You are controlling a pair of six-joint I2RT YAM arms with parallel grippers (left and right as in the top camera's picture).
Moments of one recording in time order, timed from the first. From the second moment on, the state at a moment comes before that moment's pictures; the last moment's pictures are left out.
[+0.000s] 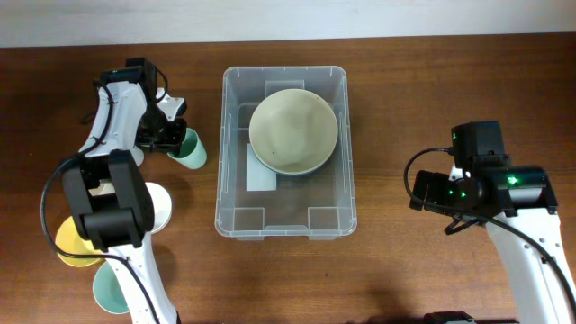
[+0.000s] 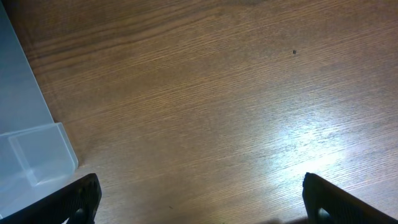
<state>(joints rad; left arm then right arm) 0.10 2.28 1.90 -1.25 0.10 0.25 0.02 1.23 1.18 -1.26 0.10 0.32</state>
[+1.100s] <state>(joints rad) -0.50 2.10 2.44 -1.69 0.10 0.12 -0.20 1.18 1.17 -1.27 0.09 0.30</state>
